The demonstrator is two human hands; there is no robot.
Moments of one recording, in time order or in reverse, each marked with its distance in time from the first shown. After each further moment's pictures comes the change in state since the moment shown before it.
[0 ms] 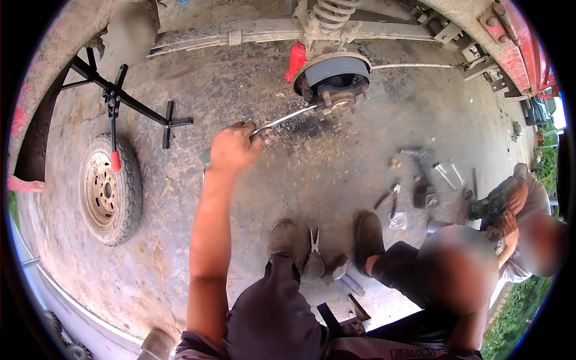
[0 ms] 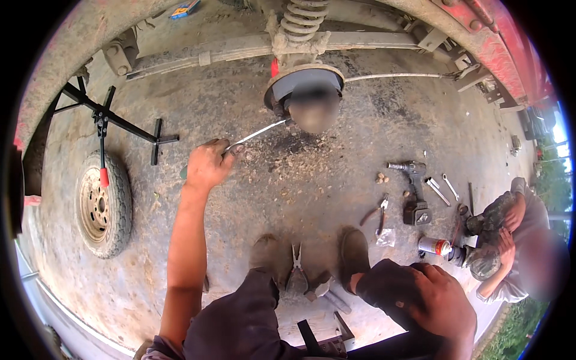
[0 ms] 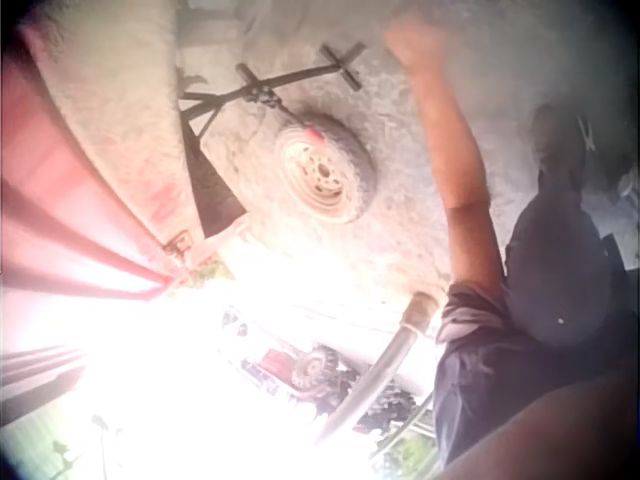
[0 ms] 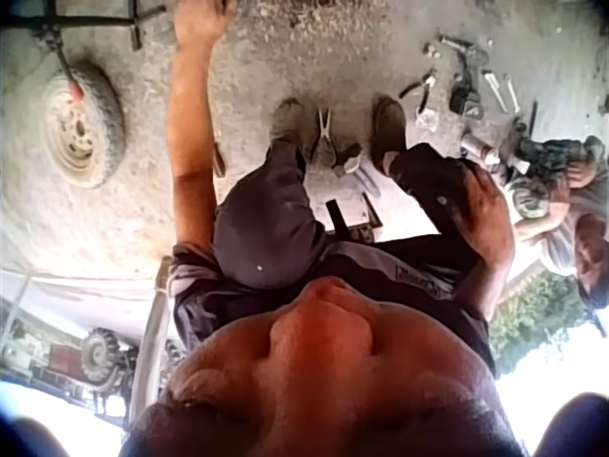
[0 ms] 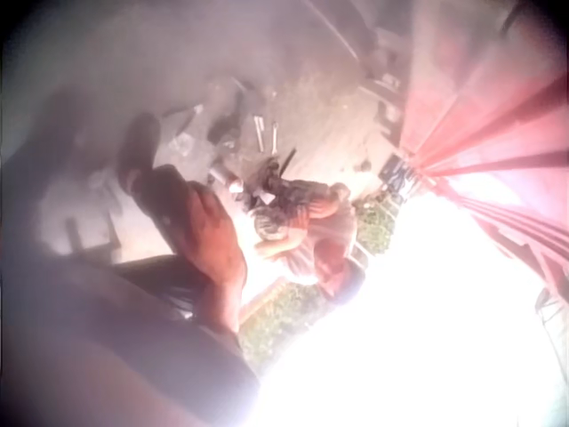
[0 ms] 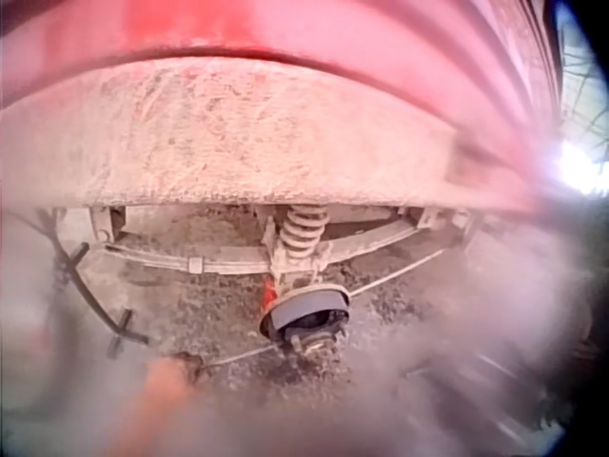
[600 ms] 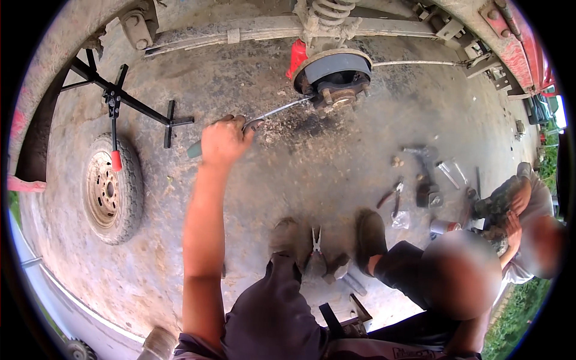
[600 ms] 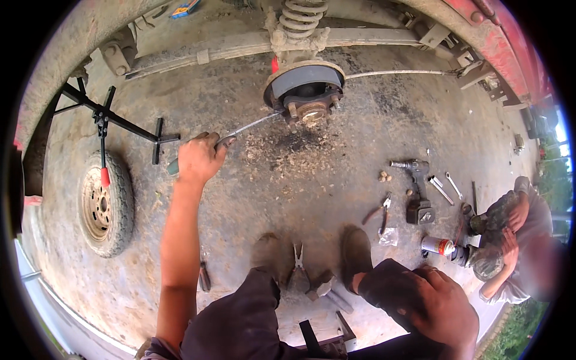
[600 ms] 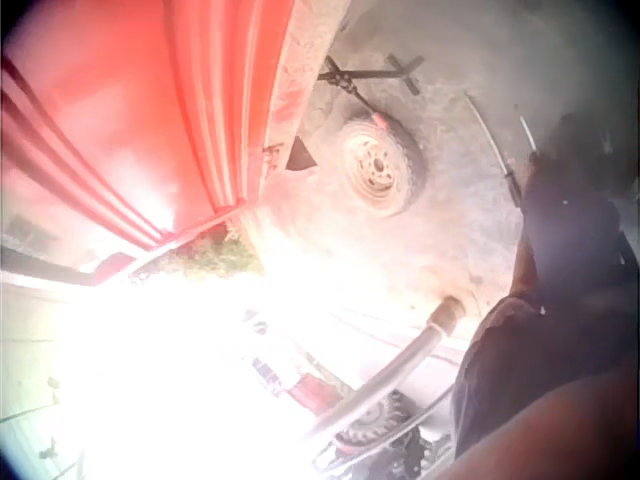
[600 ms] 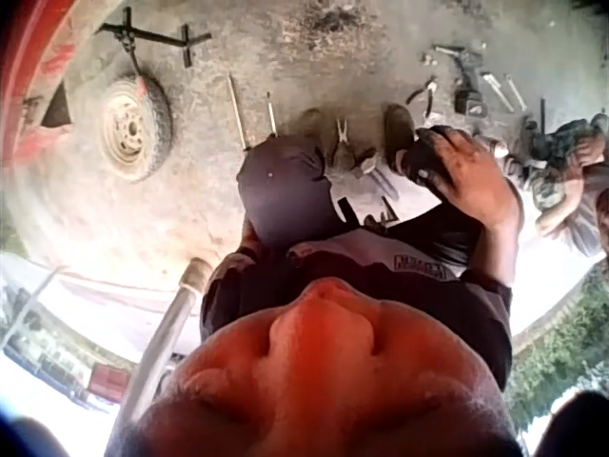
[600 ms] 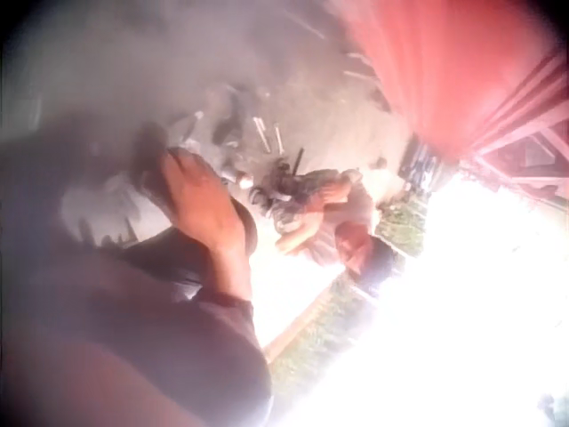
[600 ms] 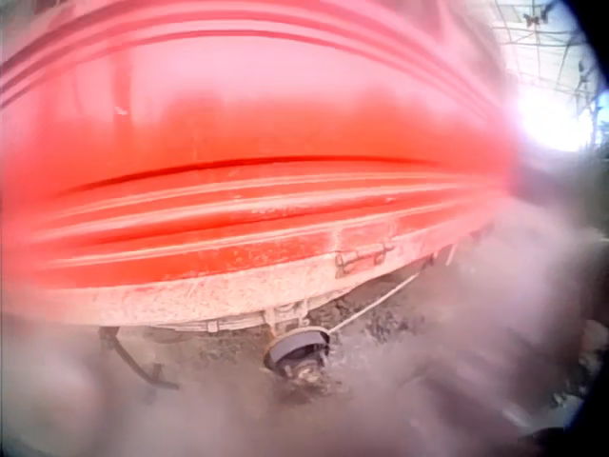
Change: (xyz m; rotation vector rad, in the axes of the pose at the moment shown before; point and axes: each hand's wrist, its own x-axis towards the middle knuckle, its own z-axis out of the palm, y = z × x) left_hand 0.011 -0.004 -0.017 0.169 -0.083 -0.078; right_hand 0.006 -0.016 0.002 -0.039 -0.147 0.127
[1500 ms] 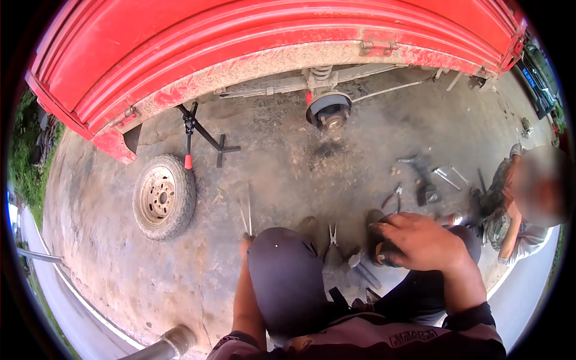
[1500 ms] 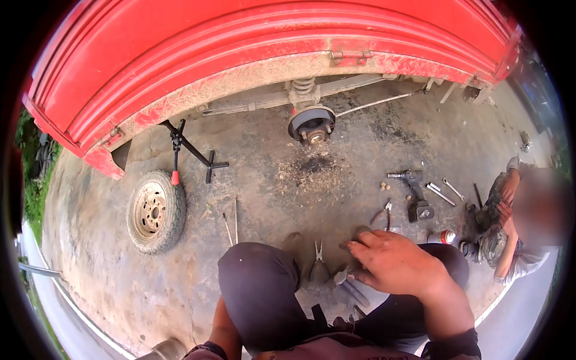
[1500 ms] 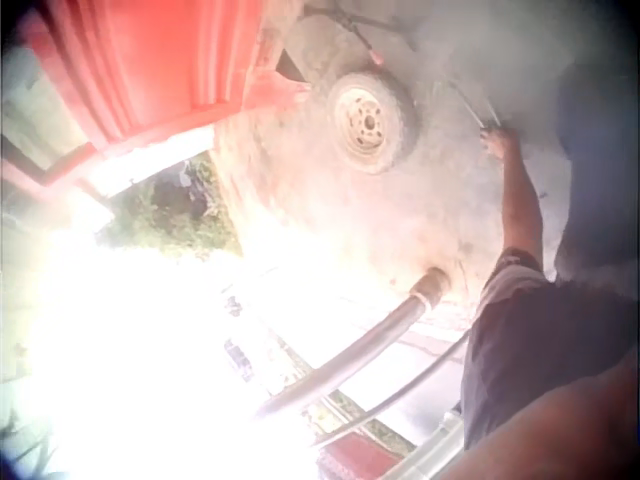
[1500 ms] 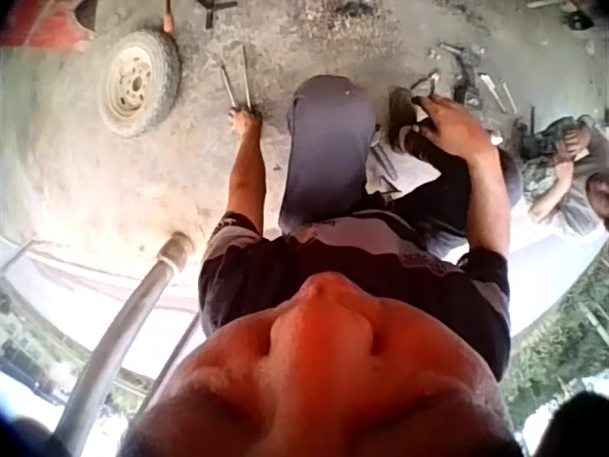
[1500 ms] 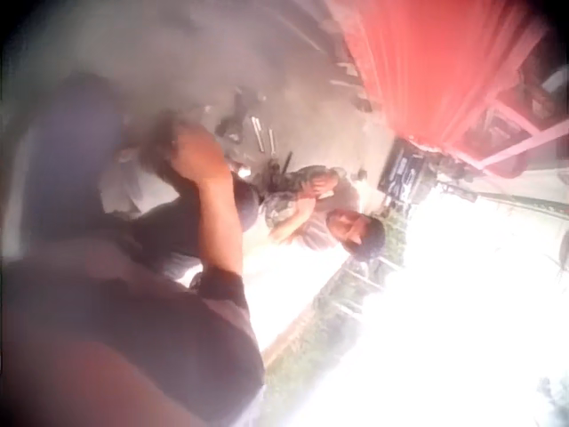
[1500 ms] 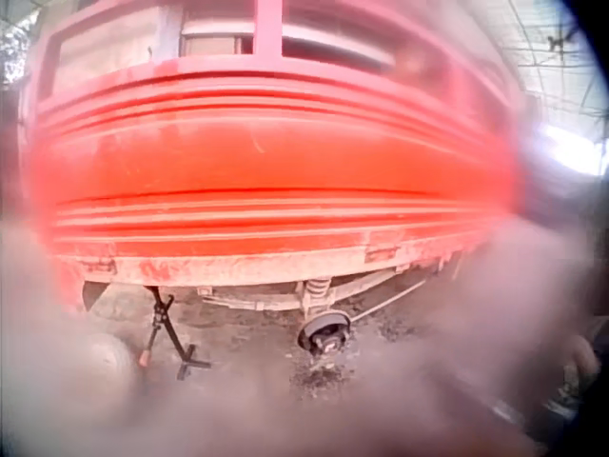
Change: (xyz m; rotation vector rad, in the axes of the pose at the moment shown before) left_hand -0.304 -0.054 0.098 -0.065 -0.226 -0.813; right_hand -0.089 -0.013 0.004 -0.017 0.378 -0.678
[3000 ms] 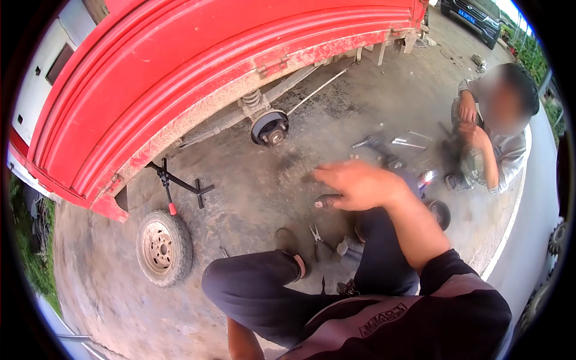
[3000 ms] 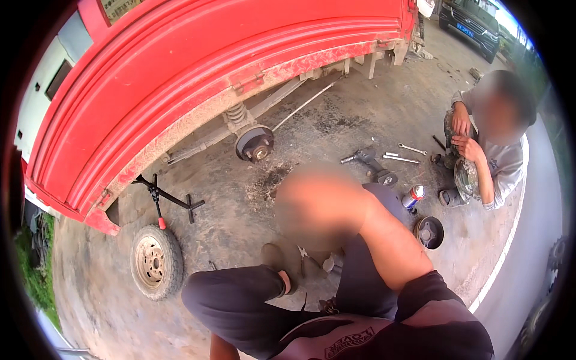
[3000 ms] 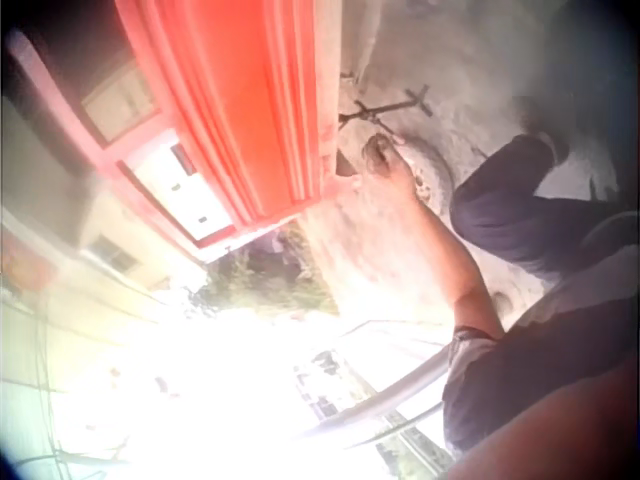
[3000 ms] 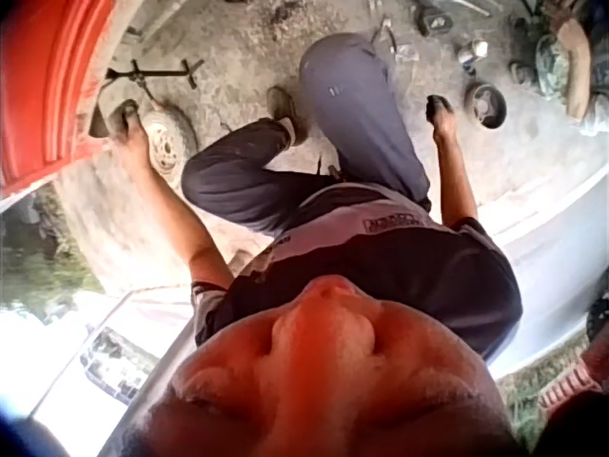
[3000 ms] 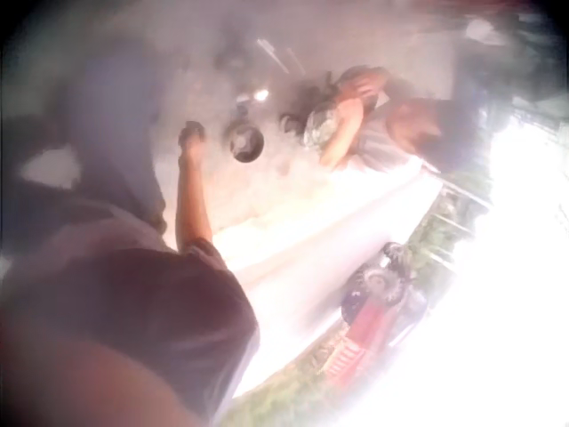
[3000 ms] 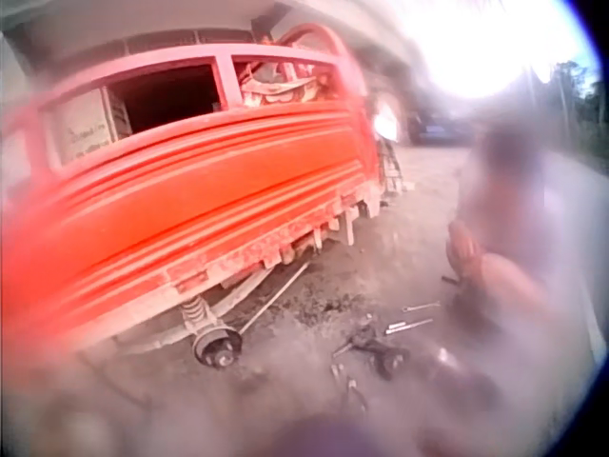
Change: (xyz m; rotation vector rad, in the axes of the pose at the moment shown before) left_hand -0.127 0.167 -0.480 -0.299 0.461 0.661; right_hand 0.001 0.018 -0.004 -0.025 0.332 -0.125
